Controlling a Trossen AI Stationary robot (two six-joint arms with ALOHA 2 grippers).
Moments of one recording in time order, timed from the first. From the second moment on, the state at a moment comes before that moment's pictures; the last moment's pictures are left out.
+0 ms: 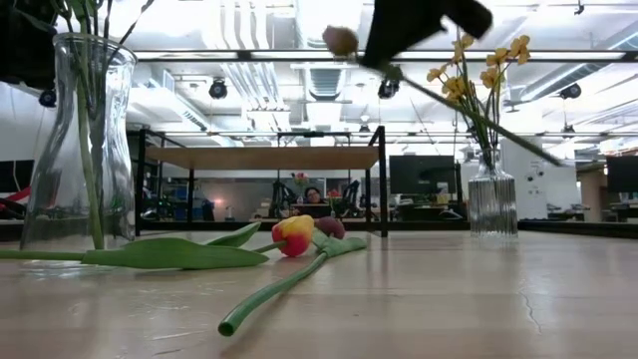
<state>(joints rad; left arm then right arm) -0.47 0.04 0.17 -0.25 -0.43 0.10 0.44 1.85 1.58 -1.00 0.87 1.17</state>
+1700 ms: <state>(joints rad) -0.47 0.04 0.18 -0.22 -0.46 0.04 0.15 0.87 0.65 0.25 0.77 -0.42</state>
